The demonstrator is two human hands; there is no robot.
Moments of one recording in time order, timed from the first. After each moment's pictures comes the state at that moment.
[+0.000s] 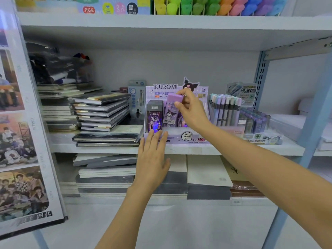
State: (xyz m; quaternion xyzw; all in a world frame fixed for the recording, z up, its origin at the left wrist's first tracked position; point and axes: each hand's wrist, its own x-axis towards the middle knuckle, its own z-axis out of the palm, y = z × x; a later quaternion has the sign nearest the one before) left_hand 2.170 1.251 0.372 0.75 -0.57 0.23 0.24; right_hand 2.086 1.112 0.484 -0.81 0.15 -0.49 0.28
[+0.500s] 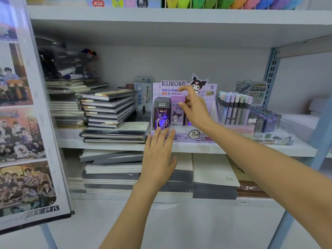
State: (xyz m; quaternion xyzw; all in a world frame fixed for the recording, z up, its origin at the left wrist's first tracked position) left_hand 2.173 1.252 0.373 0.74 -0.57 0.23 0.25; right_hand 2.105 1.098 0.477 -0.85 0.17 -0.46 0.18
